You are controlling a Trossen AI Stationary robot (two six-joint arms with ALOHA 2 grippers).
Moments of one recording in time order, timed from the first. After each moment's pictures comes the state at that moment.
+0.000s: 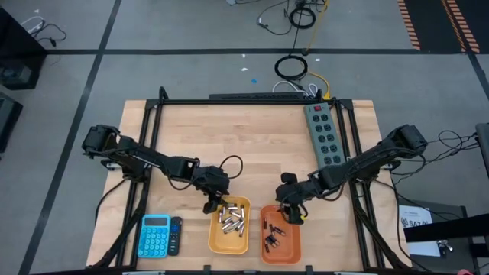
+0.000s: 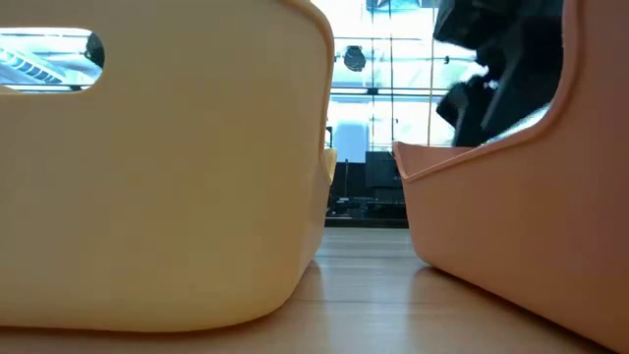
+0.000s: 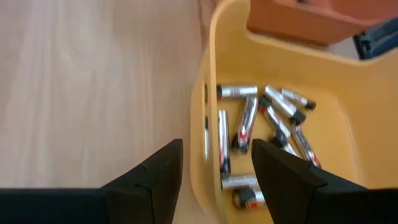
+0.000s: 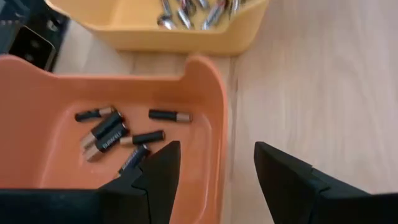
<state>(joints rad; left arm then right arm) -0.19 1.55 0.73 0.01 0.22 -0.28 0.38 1.47 0.81 -0.20 0.03 0.36</state>
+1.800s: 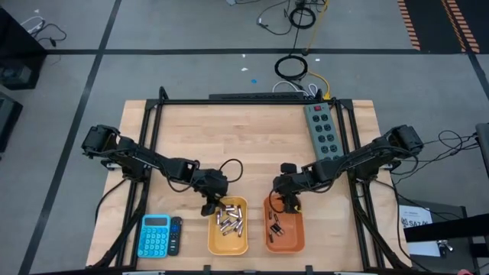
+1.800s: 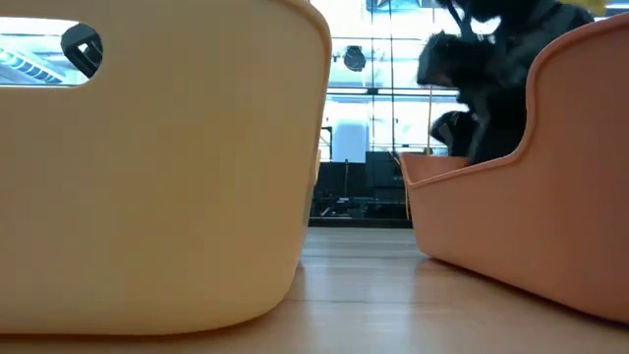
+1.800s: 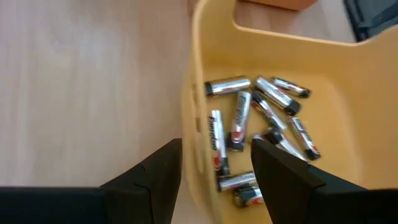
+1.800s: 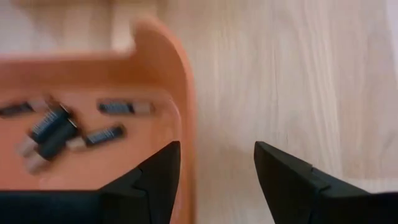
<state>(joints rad) -0.21 1.55 0.73 -0.02 0.24 -0.27 0.27 1.52 0.83 -0.34 0.06 0.28</state>
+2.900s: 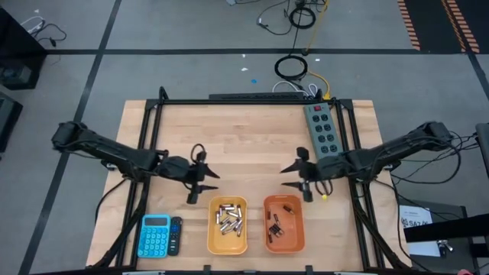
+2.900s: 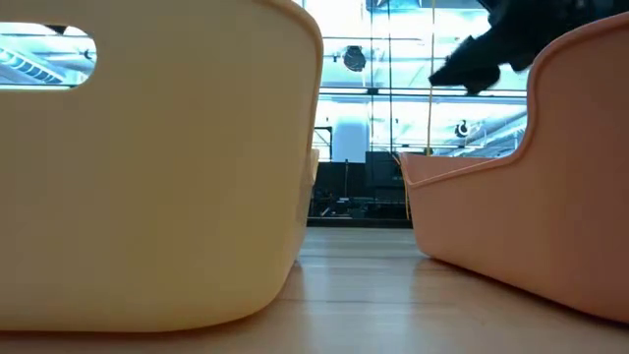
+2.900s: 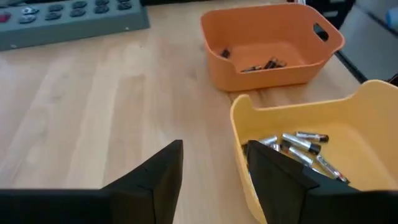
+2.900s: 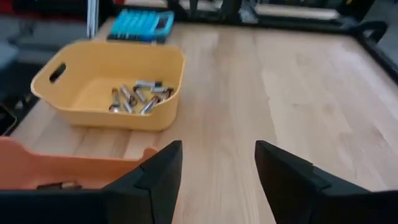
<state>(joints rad) -0.24 1.11 0.59 -0.01 -0.06 -0.01 0.28 1.04 0.56 0.02 0.21 0.08</state>
